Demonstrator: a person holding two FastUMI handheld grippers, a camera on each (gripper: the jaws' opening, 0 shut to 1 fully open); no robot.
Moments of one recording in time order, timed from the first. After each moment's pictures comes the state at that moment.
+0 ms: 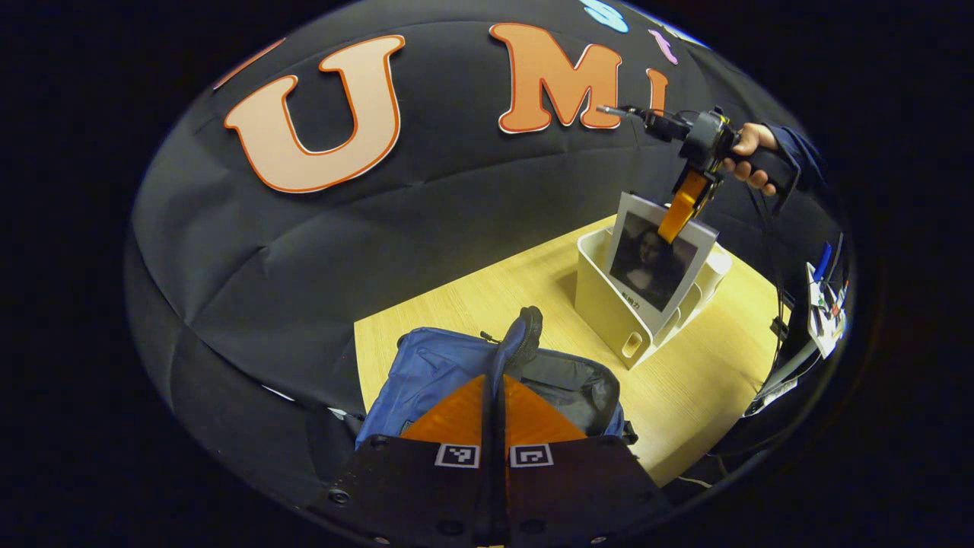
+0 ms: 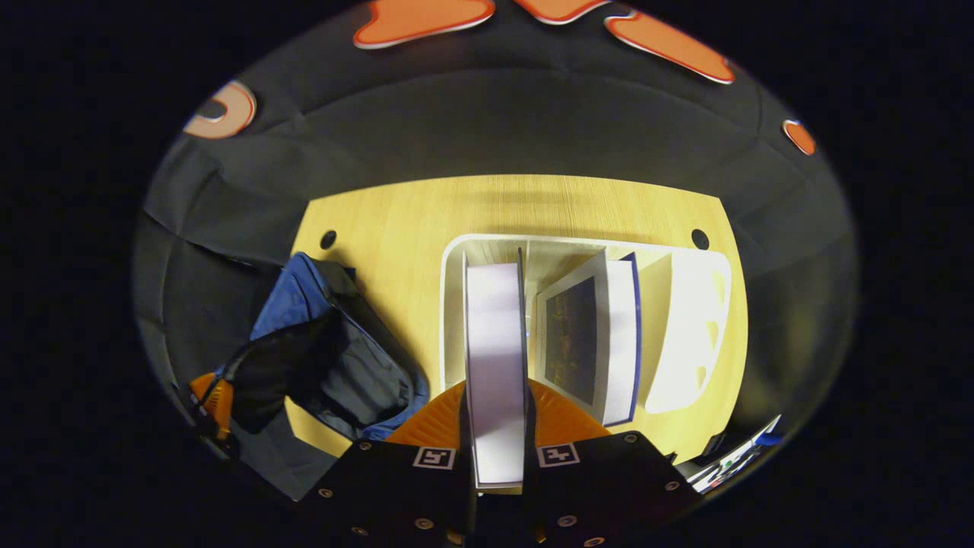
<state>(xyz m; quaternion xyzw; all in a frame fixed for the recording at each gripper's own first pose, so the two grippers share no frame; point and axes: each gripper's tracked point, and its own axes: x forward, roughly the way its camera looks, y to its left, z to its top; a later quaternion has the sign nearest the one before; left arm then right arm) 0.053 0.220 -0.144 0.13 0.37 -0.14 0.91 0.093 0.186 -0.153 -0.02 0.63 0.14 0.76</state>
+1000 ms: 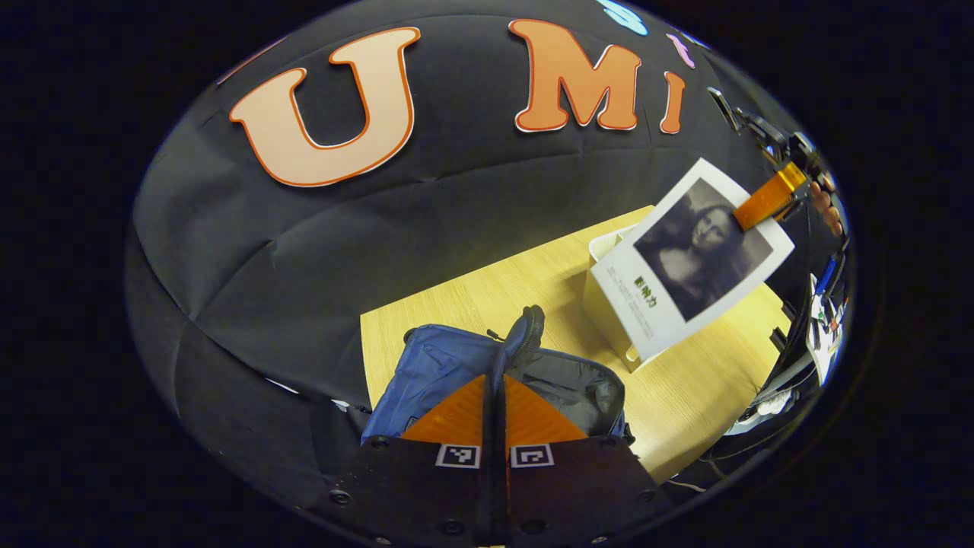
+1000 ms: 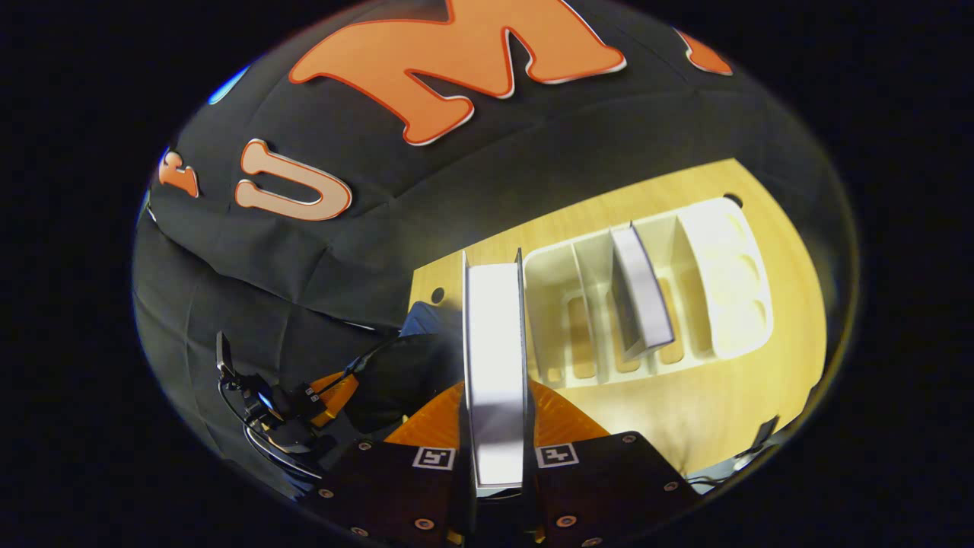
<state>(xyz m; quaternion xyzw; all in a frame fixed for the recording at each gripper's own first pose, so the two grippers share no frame) 0.063 0.228 -0.134 0.12 0.39 -0.12 0.90 0.020 0.205 -0.096 0.23 0.55 0.22 0.77</state>
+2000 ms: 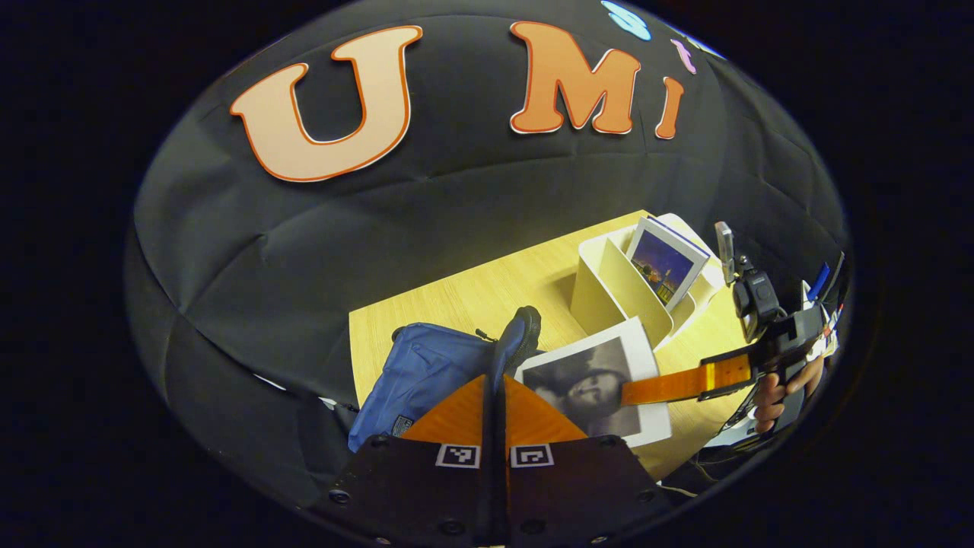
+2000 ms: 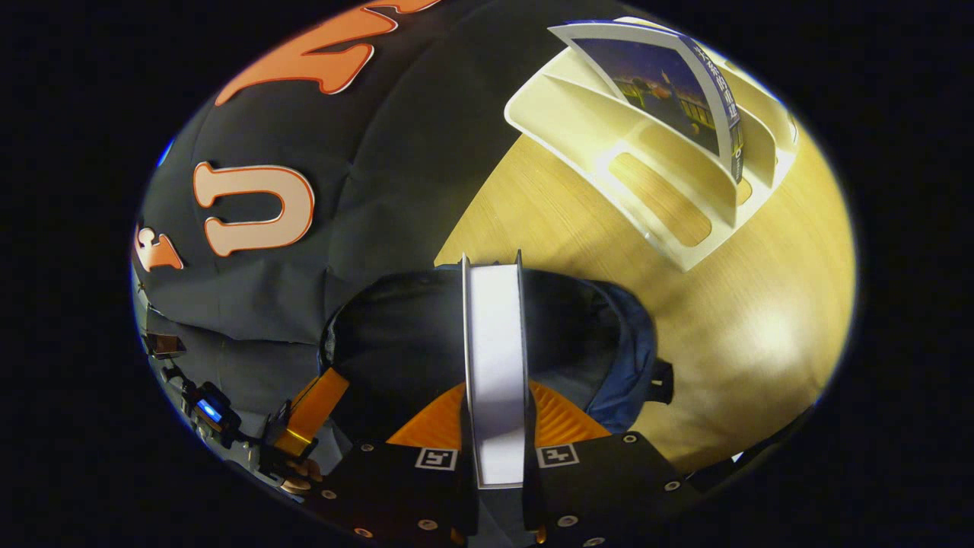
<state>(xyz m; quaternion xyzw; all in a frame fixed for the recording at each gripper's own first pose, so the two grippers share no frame) 0.054 0.219 -0.138 0.10 0.39 -0.14 0.90 -0.067 0.369 -0.225 0.42 0.54 0.17 0.71</state>
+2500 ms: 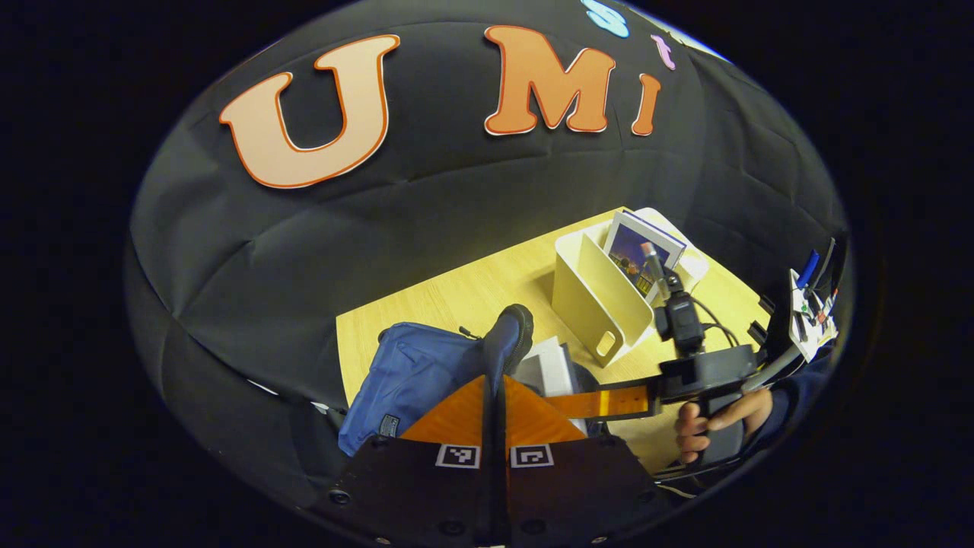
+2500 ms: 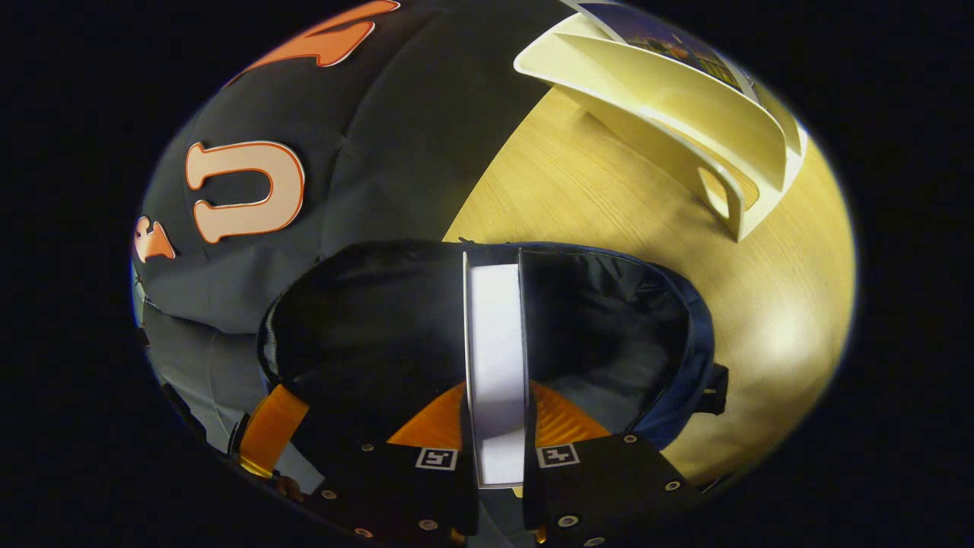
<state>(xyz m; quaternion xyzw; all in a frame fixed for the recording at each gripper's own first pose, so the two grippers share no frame) 0.035 0.205 -0.138 0.11 0.38 -0.17 0.90 -0.061 0.432 -0.267 0.43 0.54 0.18 0.70</state>
